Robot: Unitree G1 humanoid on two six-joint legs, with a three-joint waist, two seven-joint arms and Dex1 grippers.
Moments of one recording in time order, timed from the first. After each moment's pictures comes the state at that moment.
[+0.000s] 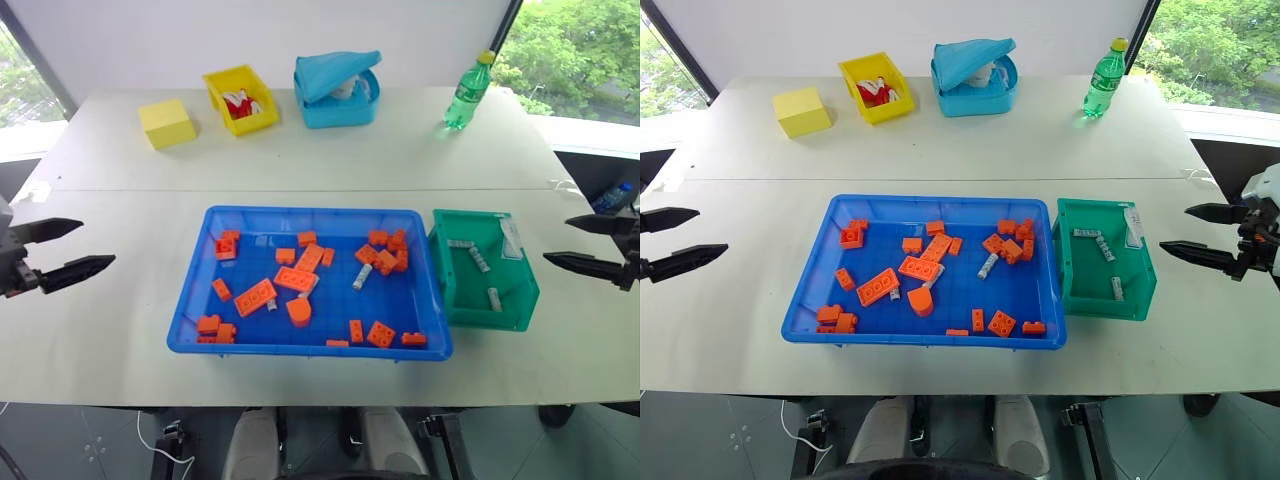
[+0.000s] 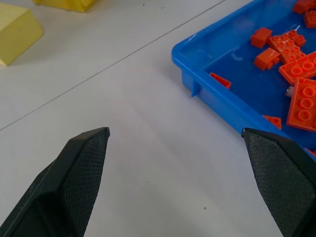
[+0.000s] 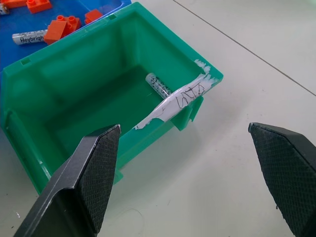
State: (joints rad) left arm -0.01 1.11 0.60 0.08 -0.55 0.45 -1.21; right arm -0.26 -1.18 -0.36 0.36 0.41 0.32 1.33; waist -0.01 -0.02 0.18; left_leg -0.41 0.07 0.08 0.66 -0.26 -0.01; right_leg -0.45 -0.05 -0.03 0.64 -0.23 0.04
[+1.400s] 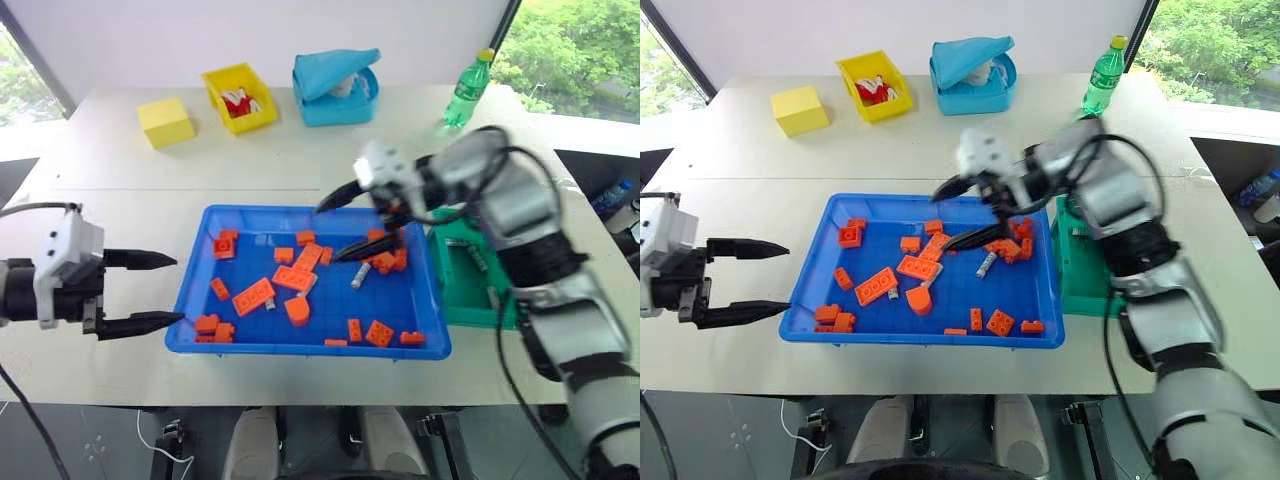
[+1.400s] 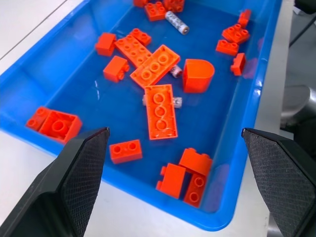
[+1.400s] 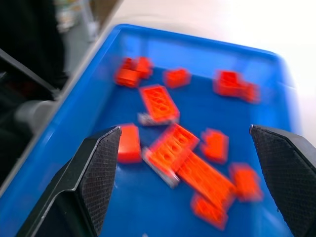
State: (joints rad) left arm 0.06 1.11 0.49 -0.32 -0.64 0.54 -1.36; right arm -1.04 -0.50 0.40 0.19 0.25 0.42 1.46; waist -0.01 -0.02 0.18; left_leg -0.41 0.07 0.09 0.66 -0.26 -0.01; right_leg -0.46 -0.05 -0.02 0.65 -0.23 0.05
